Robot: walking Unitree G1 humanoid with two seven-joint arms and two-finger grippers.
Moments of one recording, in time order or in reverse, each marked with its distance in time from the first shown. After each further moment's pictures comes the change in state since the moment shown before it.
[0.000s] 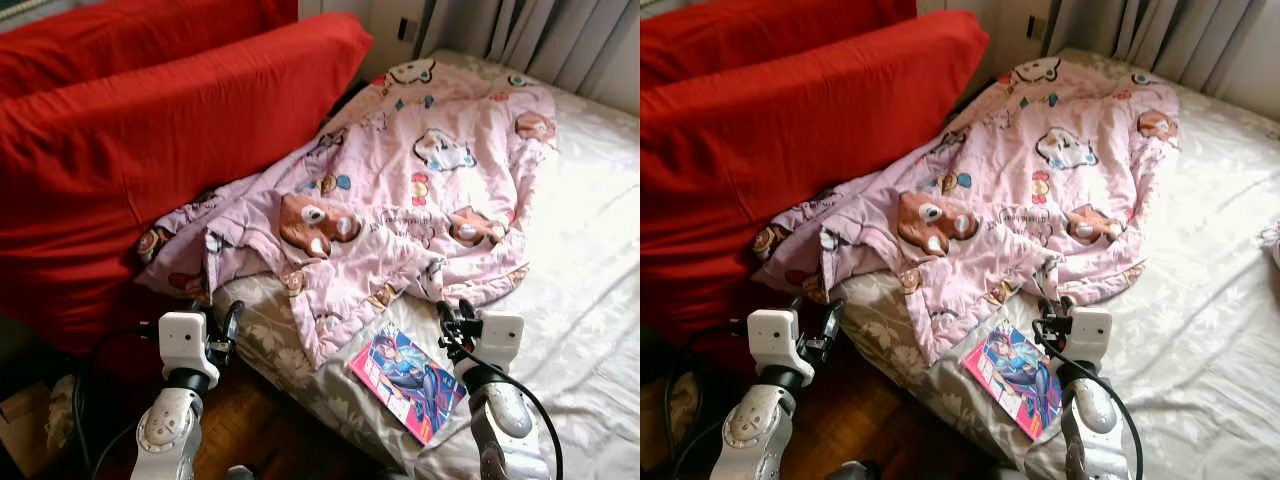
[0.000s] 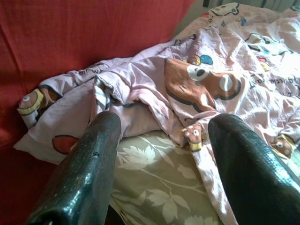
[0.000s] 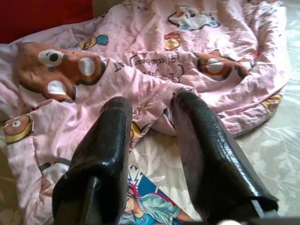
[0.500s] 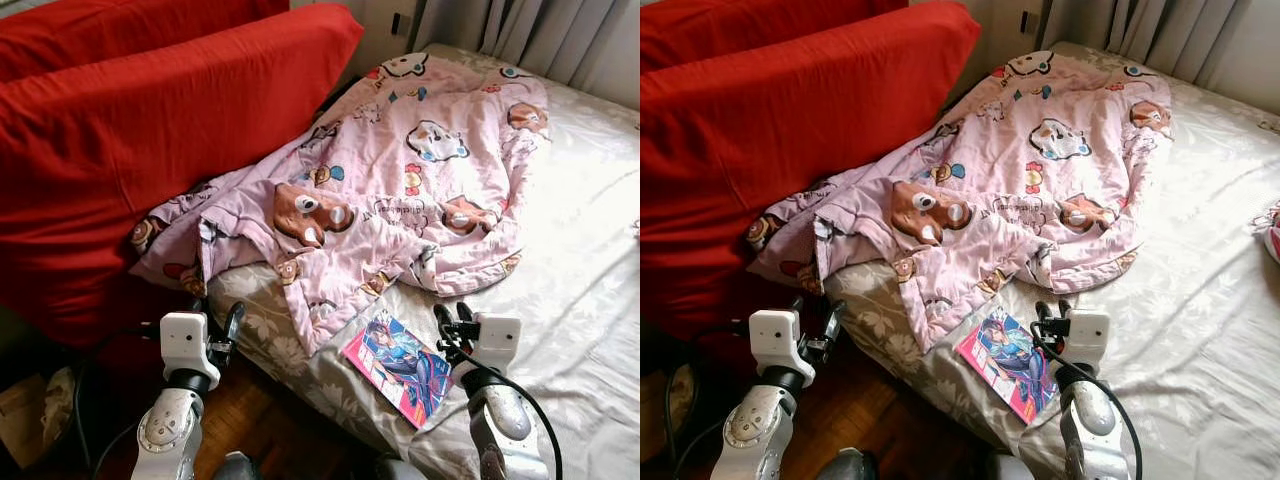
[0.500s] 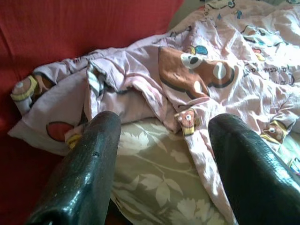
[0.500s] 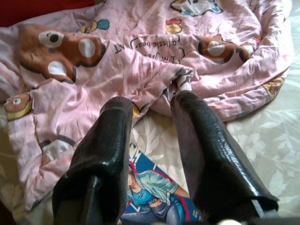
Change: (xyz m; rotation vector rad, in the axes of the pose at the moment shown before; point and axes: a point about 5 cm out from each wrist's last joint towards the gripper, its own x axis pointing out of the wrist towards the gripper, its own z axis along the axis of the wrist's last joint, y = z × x) left arm 0.000 -0.001 -0.001 -0.002 0.011 -0.005; right arm -0.002 0.003 -0.004 0.000 0.026 0.019
